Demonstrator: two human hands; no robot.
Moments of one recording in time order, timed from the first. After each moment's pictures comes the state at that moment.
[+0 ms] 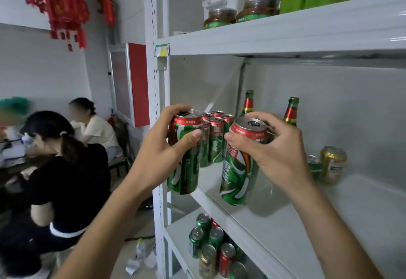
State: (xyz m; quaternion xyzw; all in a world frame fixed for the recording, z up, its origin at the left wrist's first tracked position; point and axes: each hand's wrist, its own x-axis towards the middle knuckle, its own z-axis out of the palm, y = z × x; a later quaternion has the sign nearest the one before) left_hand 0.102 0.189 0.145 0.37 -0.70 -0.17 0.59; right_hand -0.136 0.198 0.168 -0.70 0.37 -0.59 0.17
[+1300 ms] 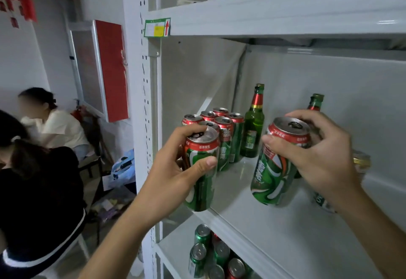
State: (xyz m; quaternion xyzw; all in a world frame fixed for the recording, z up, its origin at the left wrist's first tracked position) left_hand 0.138 0.096 0.107 0.26 -0.69 -0.34 0.58; right_hand -0.123 0.119 0.162 -0.65 0.44 -0.61 0.08
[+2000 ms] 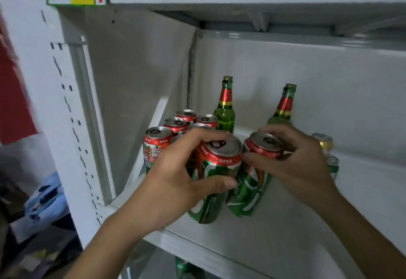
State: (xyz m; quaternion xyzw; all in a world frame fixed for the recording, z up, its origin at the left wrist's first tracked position) left_hand 0.129 -0.031 0.120 0.08 -0.81 -0.39 0.44; right_hand -0.103 0.053 0.130 -0.60 0.56 -0.57 0.00
